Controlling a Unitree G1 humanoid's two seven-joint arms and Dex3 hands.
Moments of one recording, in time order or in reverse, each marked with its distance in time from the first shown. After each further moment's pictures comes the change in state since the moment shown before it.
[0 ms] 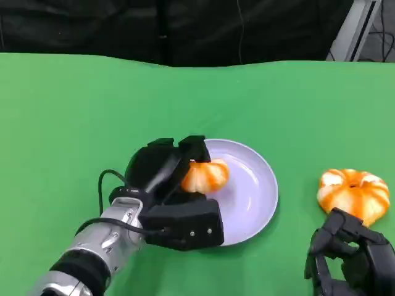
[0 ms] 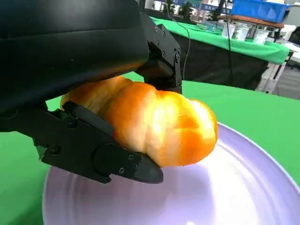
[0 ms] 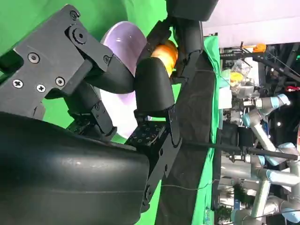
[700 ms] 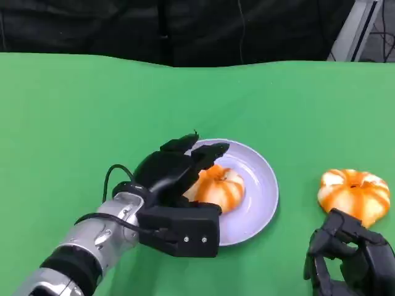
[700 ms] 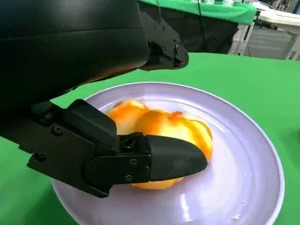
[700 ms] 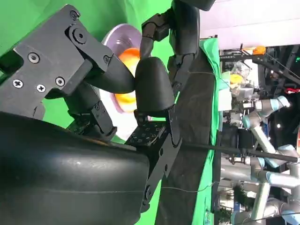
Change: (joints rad) left arm -0.002 0.056 -0.066 -0.067 -0.015 -0.059 -0.187; right arm 0.002 0.000 0.004 -0.001 -0.001 0.000 -0.001
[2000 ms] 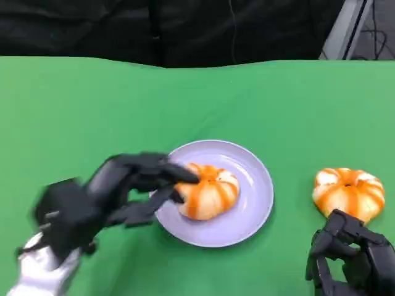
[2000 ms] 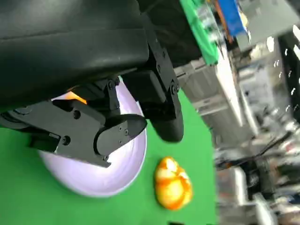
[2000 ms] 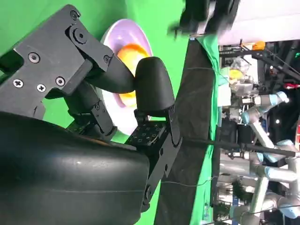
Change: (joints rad) left arm 0.500 0.089 0.433 -0.702 -0.906 0.100 -0.658; right arm 0.003 -0.004 -0.004 0.000 0.005 -0.009 0.013
